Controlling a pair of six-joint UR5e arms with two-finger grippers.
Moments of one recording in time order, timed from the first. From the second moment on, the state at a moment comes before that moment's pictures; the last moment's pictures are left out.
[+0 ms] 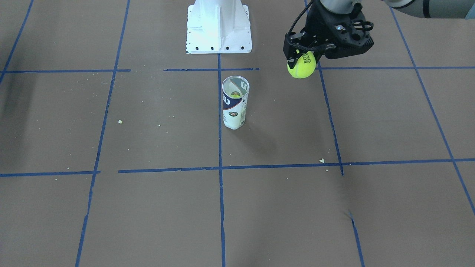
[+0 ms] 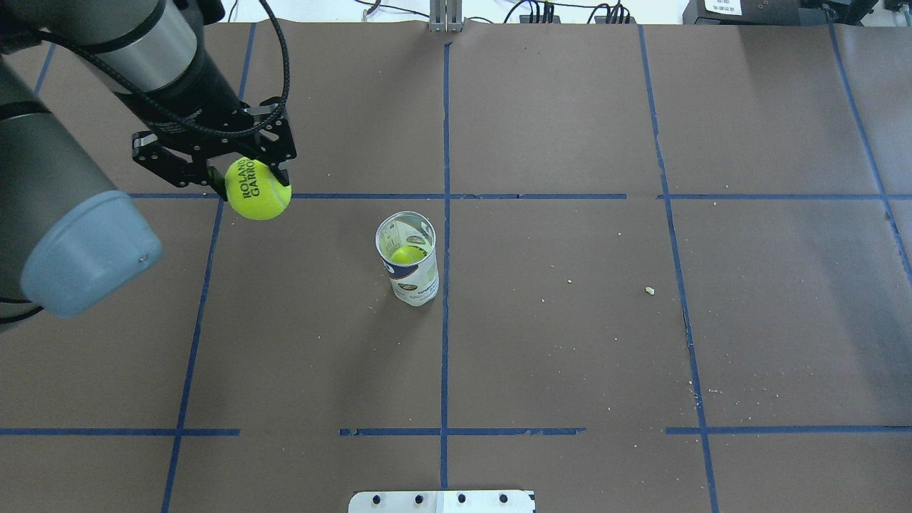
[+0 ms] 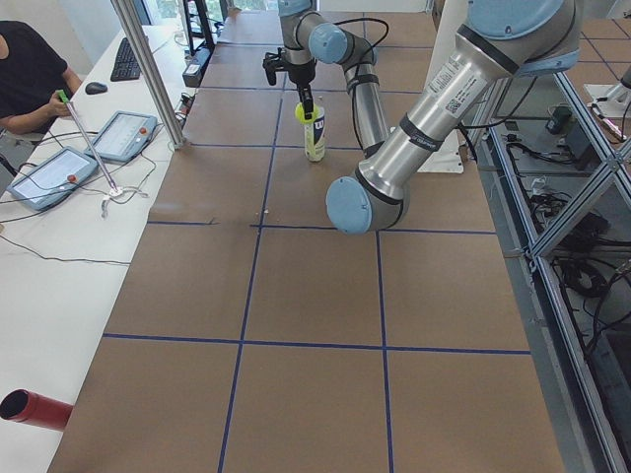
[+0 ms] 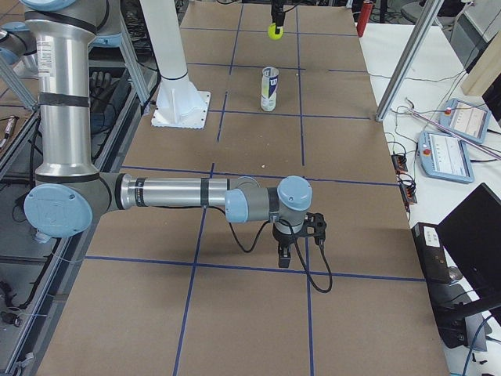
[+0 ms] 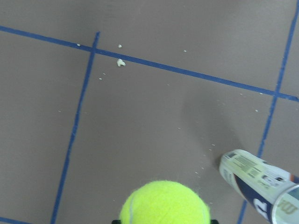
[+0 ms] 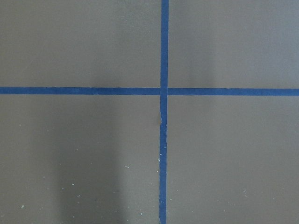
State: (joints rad) left arm -0.87 -2.32 -2.03 -1.02 -2.25 -1.18; right arm 1.46 -1.60 1.62 -1.49 2.30 0.16
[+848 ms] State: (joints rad) left arm -0.74 -2.41 -1.85 -1.29 -2.25 -1.38; right arm 1.46 -1.60 1.62 -1.49 2.30 0.16
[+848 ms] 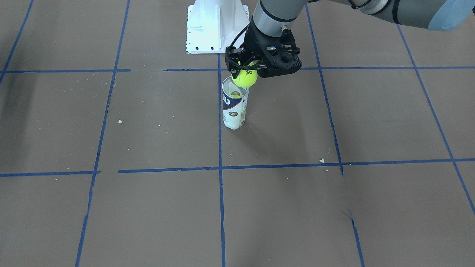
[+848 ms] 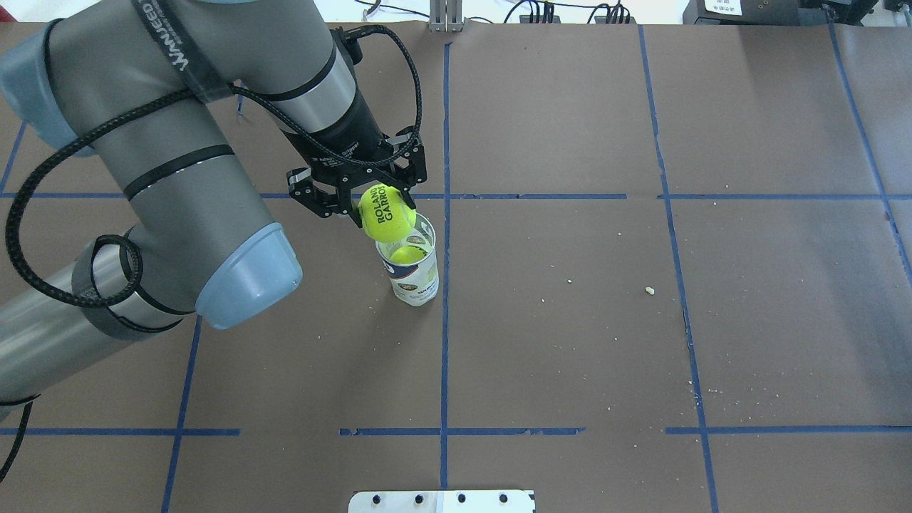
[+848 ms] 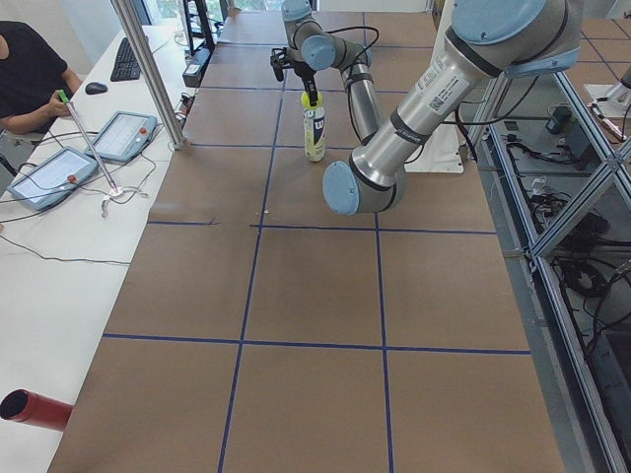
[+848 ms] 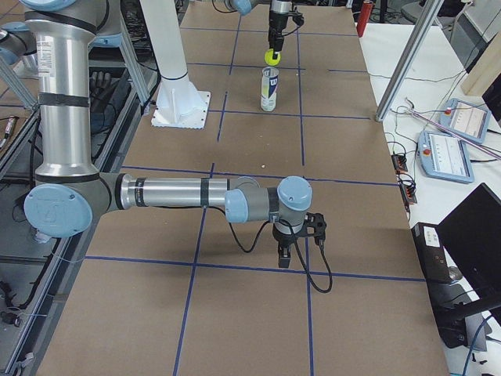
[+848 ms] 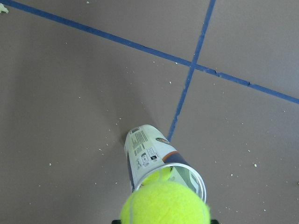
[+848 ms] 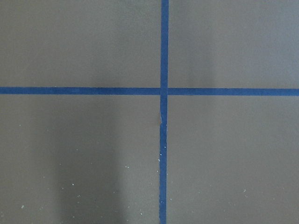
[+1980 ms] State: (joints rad) left arm -0.73 -2.39 -1.85 -1.35 -2.26 -1.43; right arm 1.46 -1.60 1.62 -1.49 2.30 0.16
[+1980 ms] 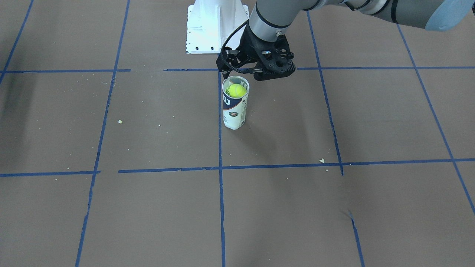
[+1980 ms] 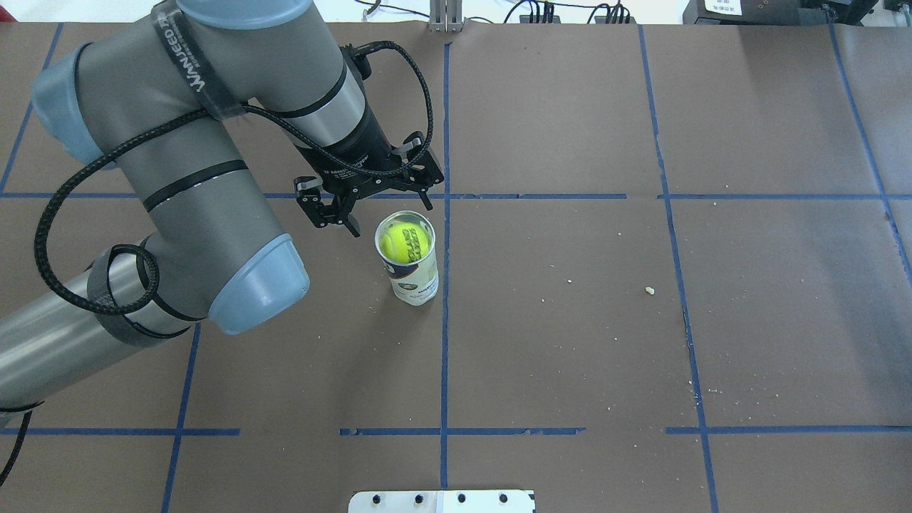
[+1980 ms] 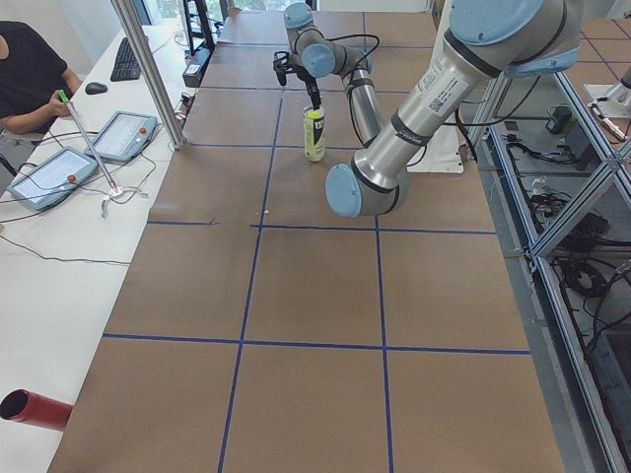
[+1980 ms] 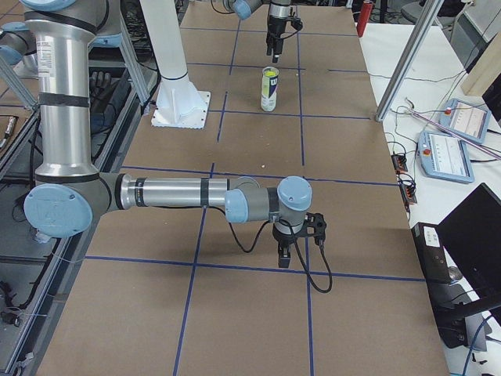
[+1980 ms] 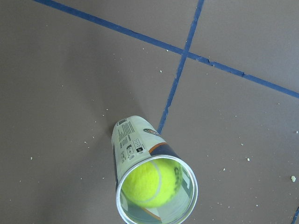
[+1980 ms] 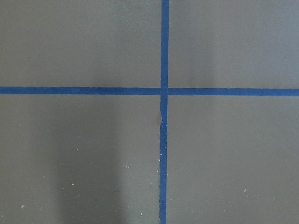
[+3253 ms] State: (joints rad) left arm -1.15 -1.94 -1.89 -1.36 -2.33 -0.64; right arm 1.46 -1.60 1.62 -1.49 2.30 0.16
